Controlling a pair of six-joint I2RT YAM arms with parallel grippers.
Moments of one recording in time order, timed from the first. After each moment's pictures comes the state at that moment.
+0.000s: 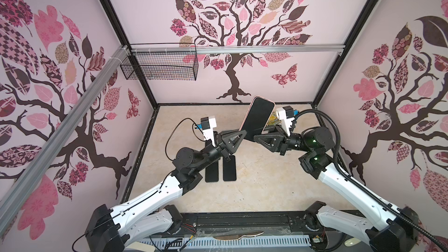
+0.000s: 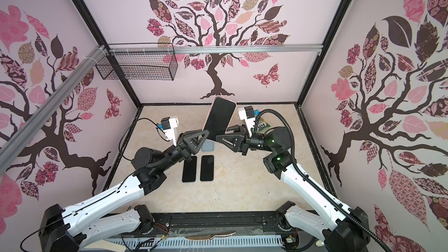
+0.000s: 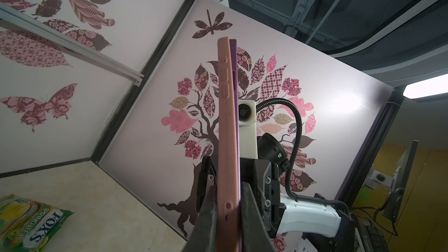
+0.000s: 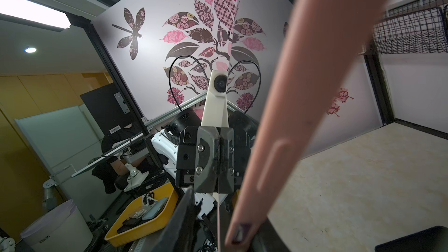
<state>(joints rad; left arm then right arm) -0.84 1.03 0.74 0.79 0.27 -0.73 0.54 1.04 0.87 0.63 -0.94 0.80</state>
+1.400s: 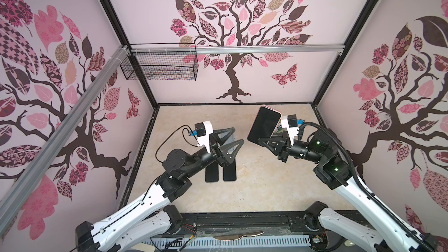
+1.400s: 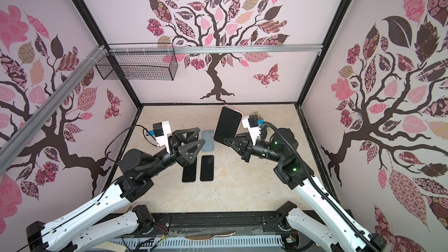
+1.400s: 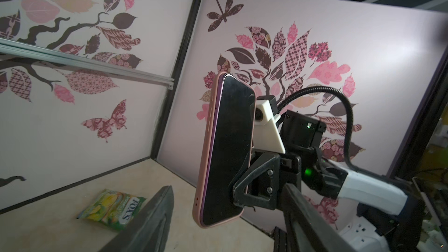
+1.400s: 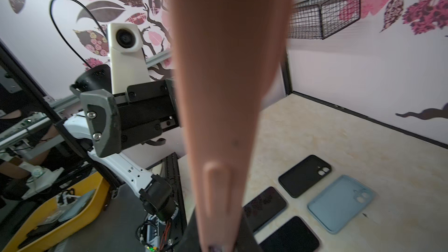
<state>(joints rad) -0.86 0.84 0.78 0.40 0.20 -0.36 0.55 0.83 0.92 -0.08 -0.64 0.29</state>
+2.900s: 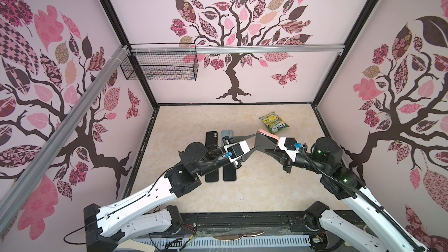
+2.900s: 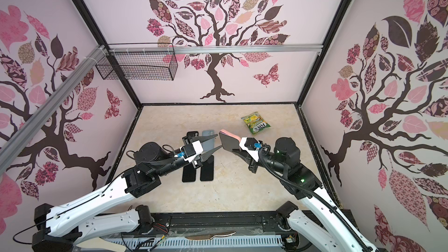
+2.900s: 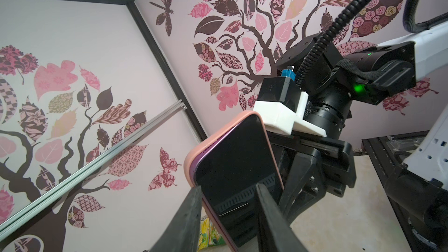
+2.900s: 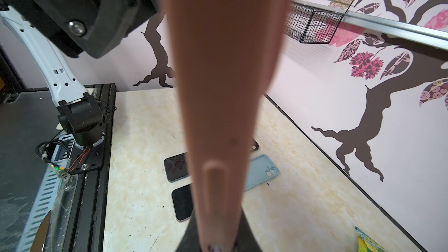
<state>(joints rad) -1.03 1.00 0.97 0.23 0.13 0.45 0.55 0.71 0.85 -0.31 -0.57 -0.30</state>
